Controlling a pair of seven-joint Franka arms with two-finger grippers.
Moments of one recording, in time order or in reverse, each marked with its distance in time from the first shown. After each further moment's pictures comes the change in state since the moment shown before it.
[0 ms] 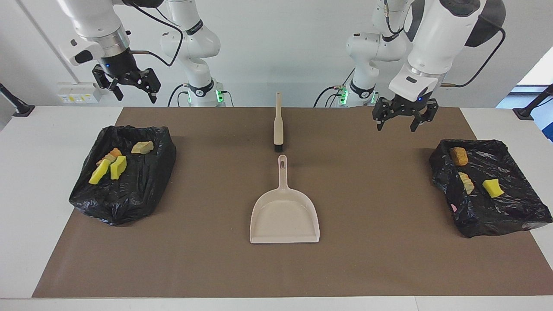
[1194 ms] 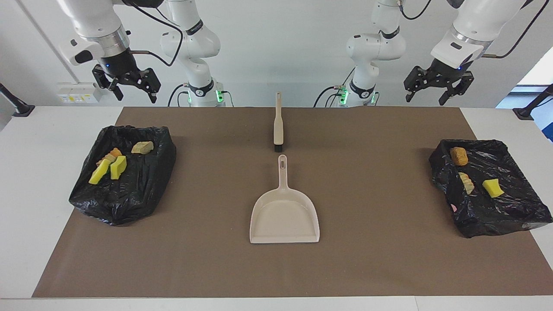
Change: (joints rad) left arm 0.128 -0.098 0.003 0.001 -0.052 -0.154 0.145; right arm 0.000 0.000 0.000 0.000 0.000 0.000 0.000
